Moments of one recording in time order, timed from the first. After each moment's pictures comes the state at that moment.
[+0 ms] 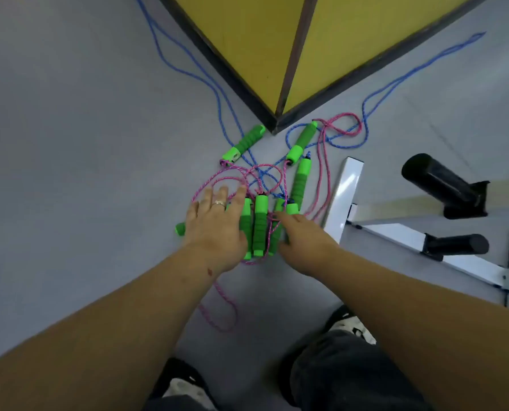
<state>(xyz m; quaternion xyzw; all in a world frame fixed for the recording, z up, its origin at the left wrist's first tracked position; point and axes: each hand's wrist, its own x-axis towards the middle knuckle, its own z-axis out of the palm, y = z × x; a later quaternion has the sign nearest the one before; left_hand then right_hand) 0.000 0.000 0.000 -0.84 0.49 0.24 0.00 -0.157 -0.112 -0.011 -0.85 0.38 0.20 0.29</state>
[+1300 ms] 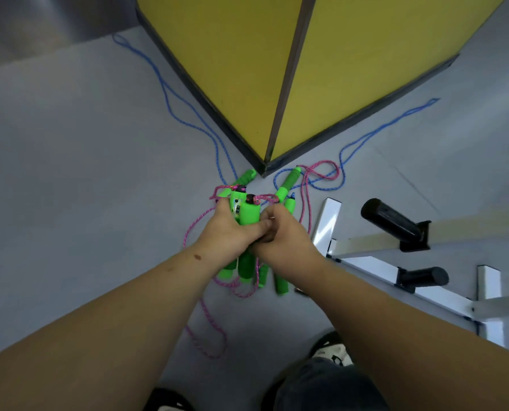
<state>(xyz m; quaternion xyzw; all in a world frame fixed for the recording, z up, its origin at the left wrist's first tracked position) -0.009 -0.039 0.084 -0.80 0.20 0.42 -0.39 -0.130 -0.104 0.098 -0.72 0.41 -0.07 0.55</state>
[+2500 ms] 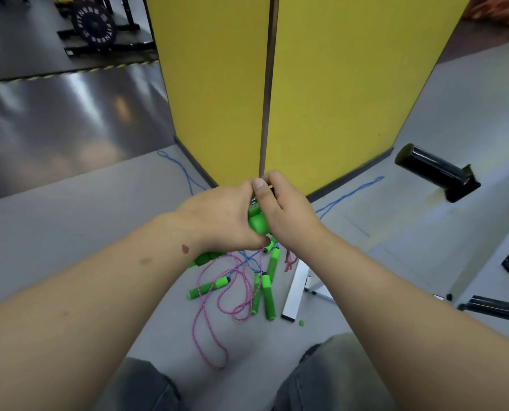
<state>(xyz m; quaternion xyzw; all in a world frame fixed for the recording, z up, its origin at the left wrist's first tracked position) -0.097 0.056 0.415 -0.79 0.59 0.10 -0.12 -0.214 -0.039 0.385 -0.84 0.29 -0.27 0.37</state>
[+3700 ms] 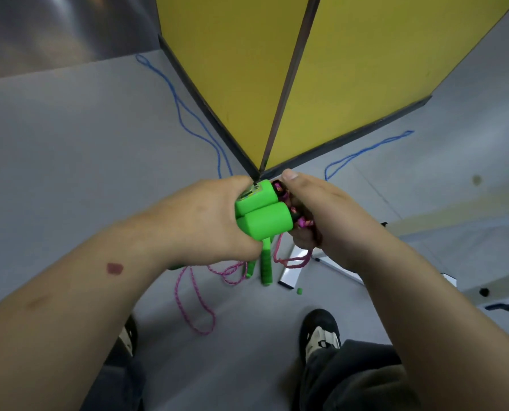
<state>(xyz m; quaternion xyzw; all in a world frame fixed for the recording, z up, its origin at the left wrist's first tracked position) -0.036 0.050 0.299 -0.80 0.51 0.28 -0.17 -0.185 -0.073 0.299 -0.64 0.36 -0.06 0.68</state>
